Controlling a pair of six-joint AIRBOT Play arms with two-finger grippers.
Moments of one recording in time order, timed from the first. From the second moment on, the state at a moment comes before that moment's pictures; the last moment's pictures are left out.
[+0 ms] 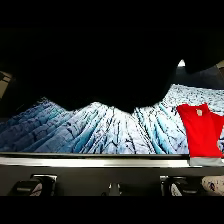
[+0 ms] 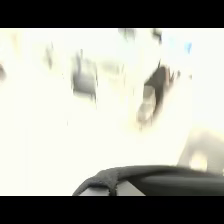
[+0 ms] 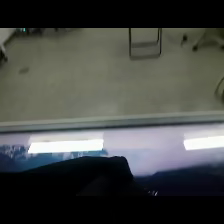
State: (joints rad) left arm -0.03 -0.61 1.55 1.27 -0.81 -1.65; right arm -0.09 -0.76 1.77 -1.41 1.11 1.59
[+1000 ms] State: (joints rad) left arm 0.03 -0.98 1.23 1.33 -1.00 -1.65; right arm -0.09 -1.35 1.86 -1.47 1.18 1.69
